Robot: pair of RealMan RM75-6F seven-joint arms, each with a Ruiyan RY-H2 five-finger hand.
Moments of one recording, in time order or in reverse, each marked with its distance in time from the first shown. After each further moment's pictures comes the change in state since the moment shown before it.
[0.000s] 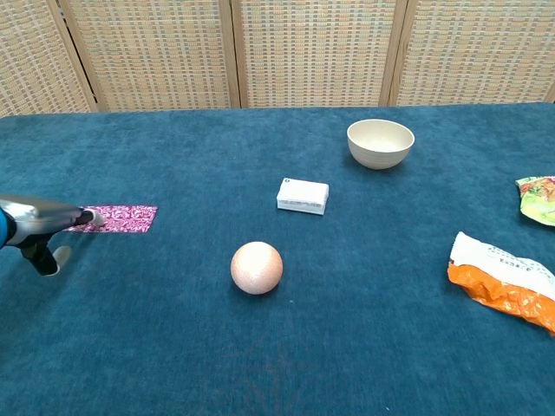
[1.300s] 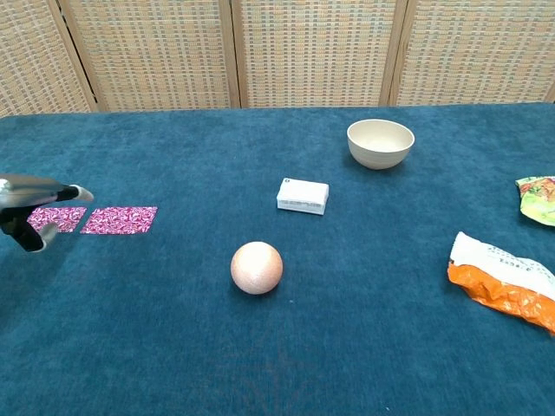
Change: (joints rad) left arm 0.029 0.095 -0.015 -0.056 0.090 -0.044 -0.124; right arm -0.007 0.011 0.007 0.004 -0.005 0.022 0.039
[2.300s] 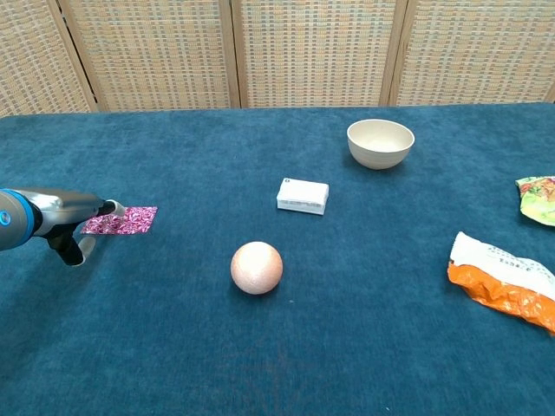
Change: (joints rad) left arm -0.068 -0.132 -0.016 0.054 -0.093 0.064 0.093; right arm 0.003 0.007 -0.001 0.004 0.005 -0.013 0.015
